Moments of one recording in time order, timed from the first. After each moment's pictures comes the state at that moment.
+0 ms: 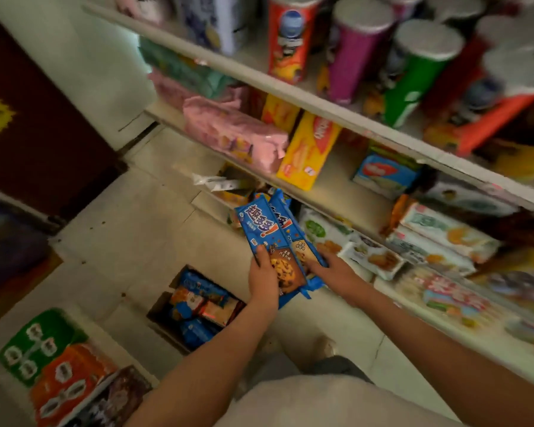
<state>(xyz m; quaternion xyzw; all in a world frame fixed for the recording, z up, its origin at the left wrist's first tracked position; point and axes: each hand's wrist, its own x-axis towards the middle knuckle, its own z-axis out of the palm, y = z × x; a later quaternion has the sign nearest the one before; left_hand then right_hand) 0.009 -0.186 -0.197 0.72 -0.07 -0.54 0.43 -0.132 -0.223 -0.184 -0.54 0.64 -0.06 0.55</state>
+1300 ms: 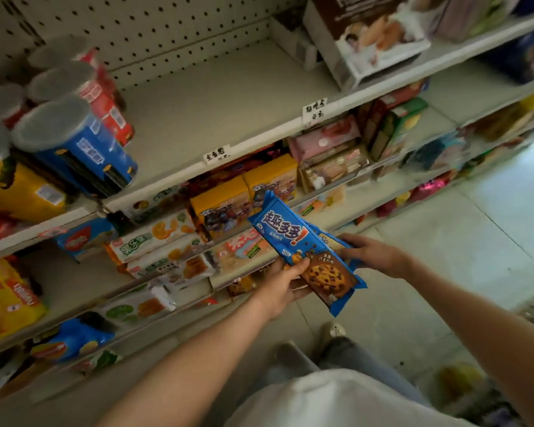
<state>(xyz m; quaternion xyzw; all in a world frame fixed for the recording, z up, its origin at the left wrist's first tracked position) -0.395 -0.091 -0.169 0.39 -0.35 -0.85 -0.02 -0.577 0.031 -0.148 -0.23 0.73 -0.33 0.55</state>
